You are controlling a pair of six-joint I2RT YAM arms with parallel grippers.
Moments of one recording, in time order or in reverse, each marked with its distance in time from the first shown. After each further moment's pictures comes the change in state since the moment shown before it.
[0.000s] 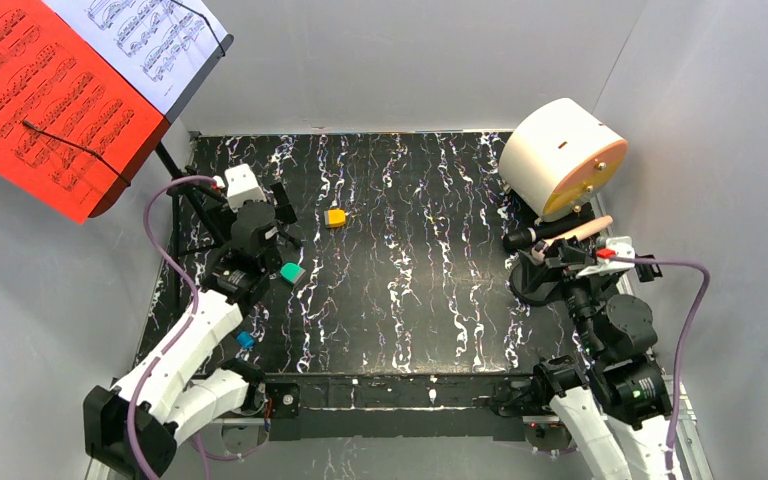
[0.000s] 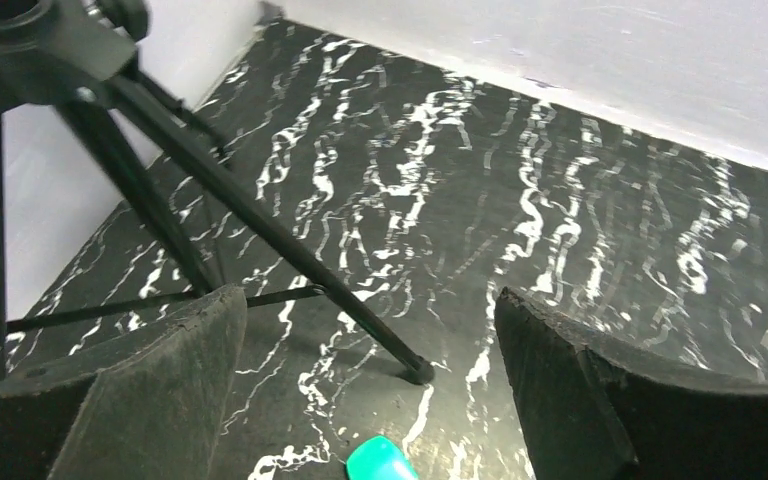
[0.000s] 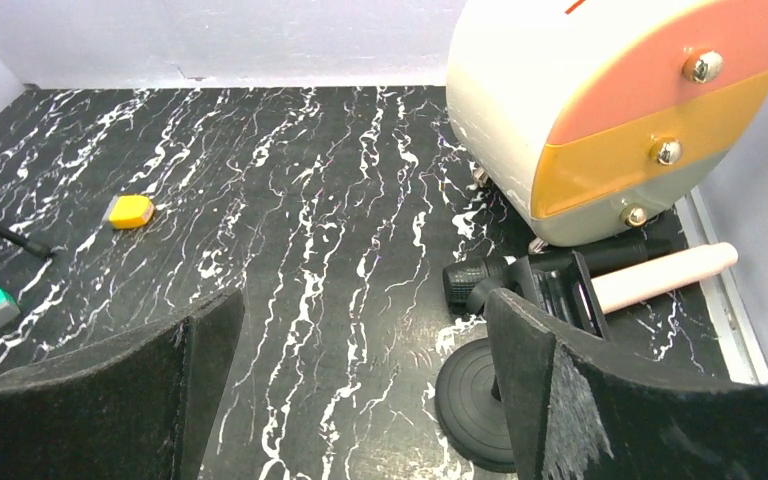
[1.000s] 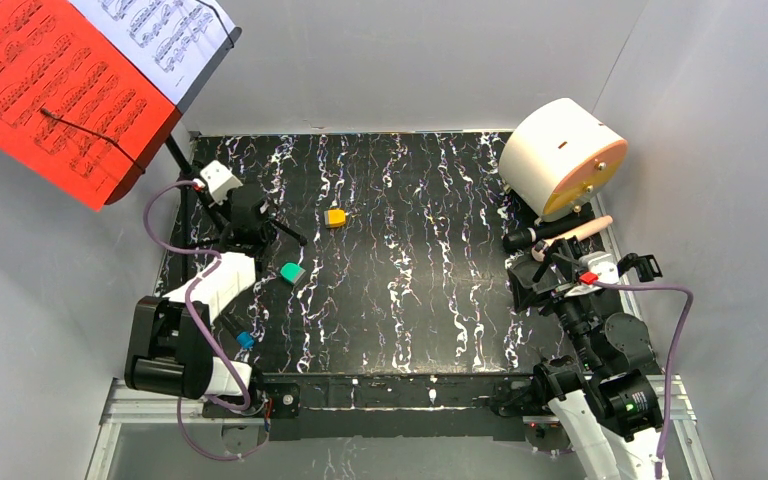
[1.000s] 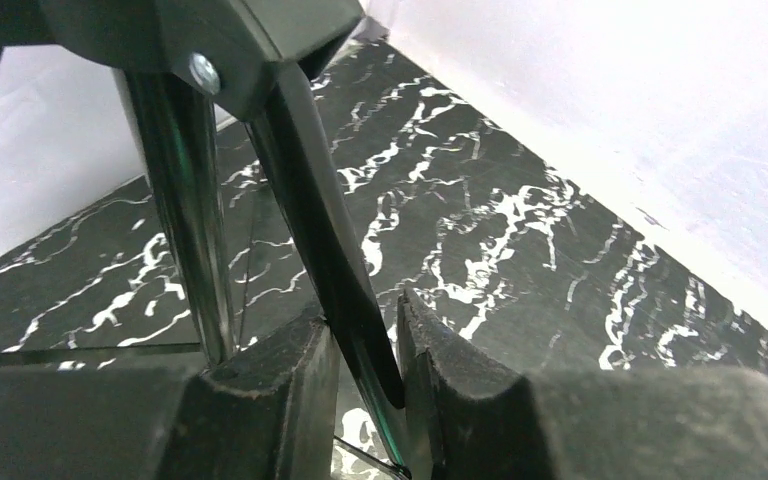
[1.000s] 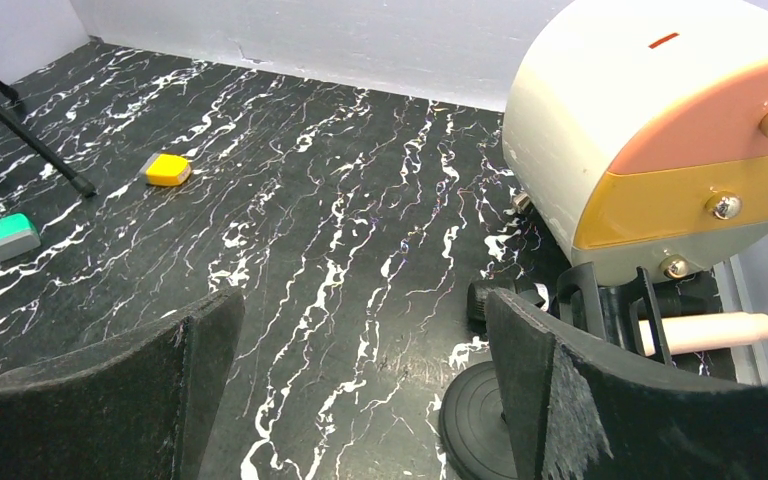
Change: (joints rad) left arm 0.273 0.437 -0.038 0.482 -0.074 -0.162; right arm 0.000 -0.186 -0.133 0.040 -0.175 -0.131
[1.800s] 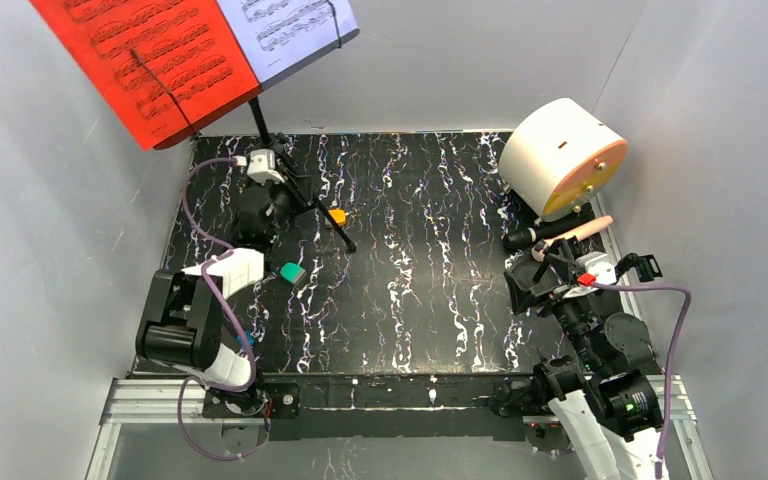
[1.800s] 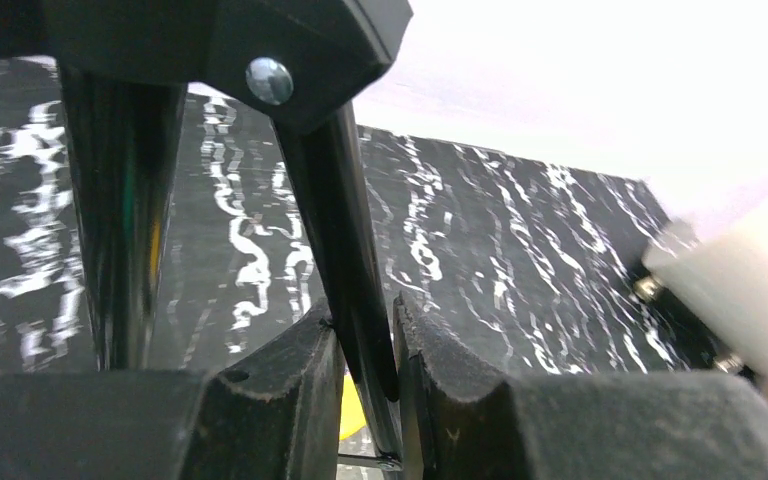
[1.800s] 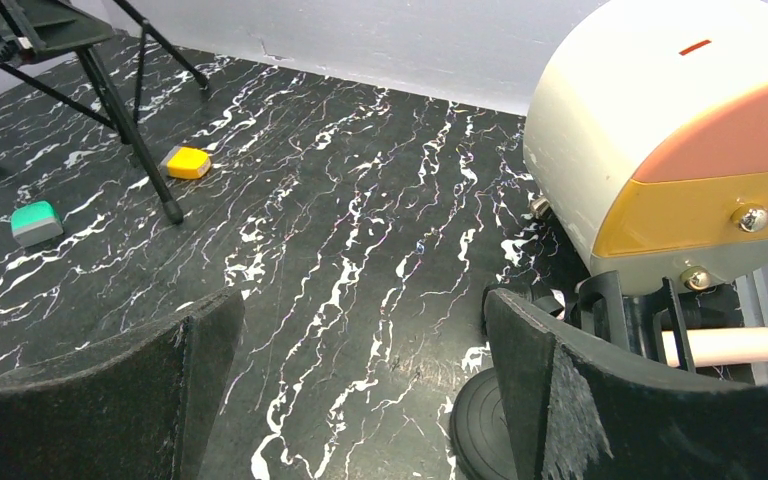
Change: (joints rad) left arm -0.005 0.129 -0.042 0.346 0.902 -0.037; right arm 0.000 0.000 0.000 -0.001 -0.047 -0.003
